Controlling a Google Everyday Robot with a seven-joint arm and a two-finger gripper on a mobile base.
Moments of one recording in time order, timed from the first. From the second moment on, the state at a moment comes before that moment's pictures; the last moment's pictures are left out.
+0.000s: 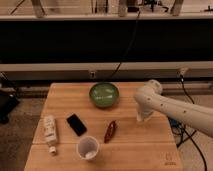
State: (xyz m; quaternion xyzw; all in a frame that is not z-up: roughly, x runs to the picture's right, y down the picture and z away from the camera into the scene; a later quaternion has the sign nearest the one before) arm 0.221 0.163 0.832 -0.31 -0.02 -0.25 0.92
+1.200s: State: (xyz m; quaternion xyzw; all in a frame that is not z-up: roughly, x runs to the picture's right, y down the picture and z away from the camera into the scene) arm 0.137 0.074 0.863 -0.28 0.00 -0.30 0.91
